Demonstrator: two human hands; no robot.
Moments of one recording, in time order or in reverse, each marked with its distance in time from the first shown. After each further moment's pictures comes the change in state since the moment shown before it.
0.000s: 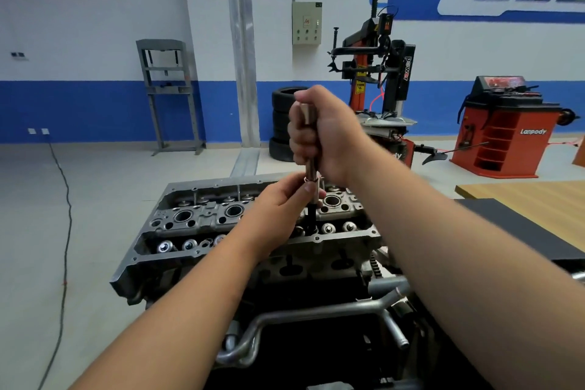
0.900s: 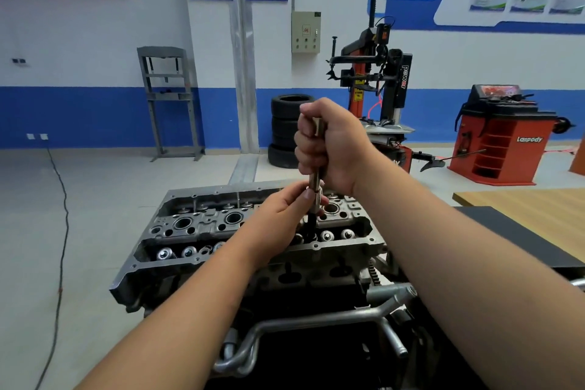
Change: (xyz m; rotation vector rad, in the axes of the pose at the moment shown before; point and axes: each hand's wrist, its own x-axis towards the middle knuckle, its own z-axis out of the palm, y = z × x) left_hand -0.002 0.004 0.000 -0.013 -0.026 -0.041; right_hand -0.005 -0.004 -0.006 0.045 -0.050 -0.017
